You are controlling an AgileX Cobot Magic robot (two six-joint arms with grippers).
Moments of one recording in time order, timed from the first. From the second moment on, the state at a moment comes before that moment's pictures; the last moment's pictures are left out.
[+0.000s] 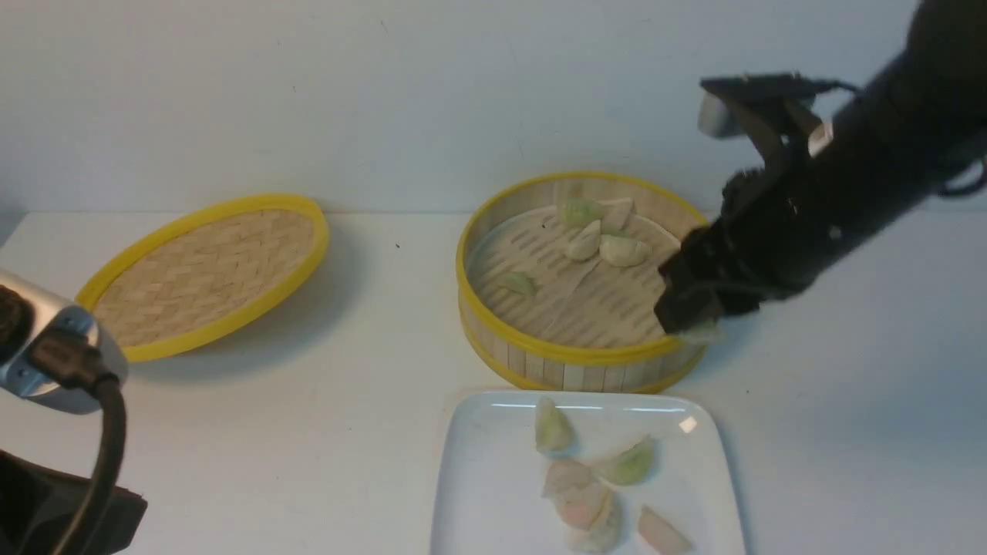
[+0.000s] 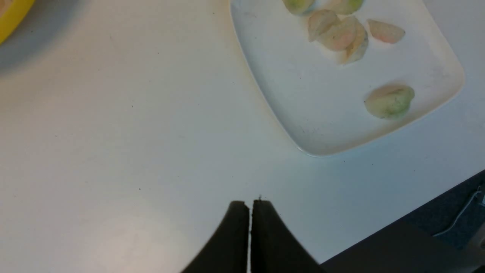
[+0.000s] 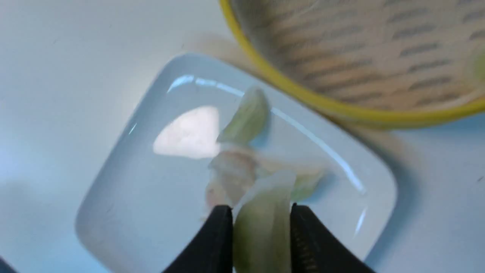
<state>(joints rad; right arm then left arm) 0.38 1.55 -1.27 0.41 1.10 -0.23 -0.67 0.75 -0.97 0.01 1.23 -0.23</state>
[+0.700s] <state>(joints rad) 0.41 1.67 -0.93 0.49 0.75 -0.31 -0.67 0.75 -0.97 -0.04 1.18 -0.23</state>
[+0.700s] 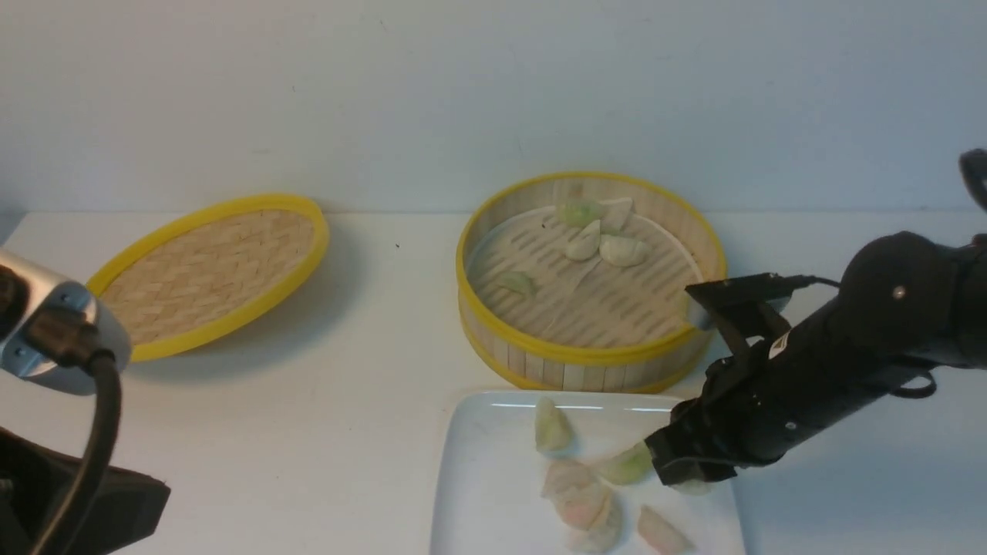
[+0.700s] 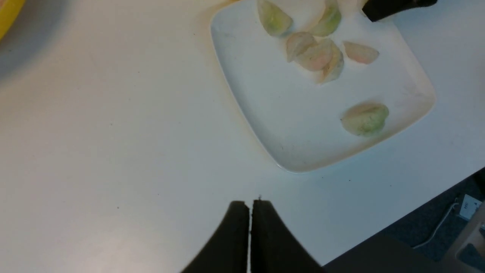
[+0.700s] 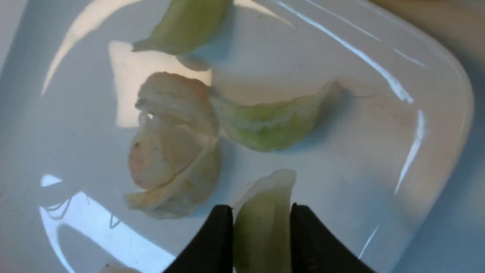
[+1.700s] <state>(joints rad) 0.41 1.26 -0.93 0.45 0.66 -0.29 -0.67 0.75 -0.97 -0.05 1.11 -0.19</state>
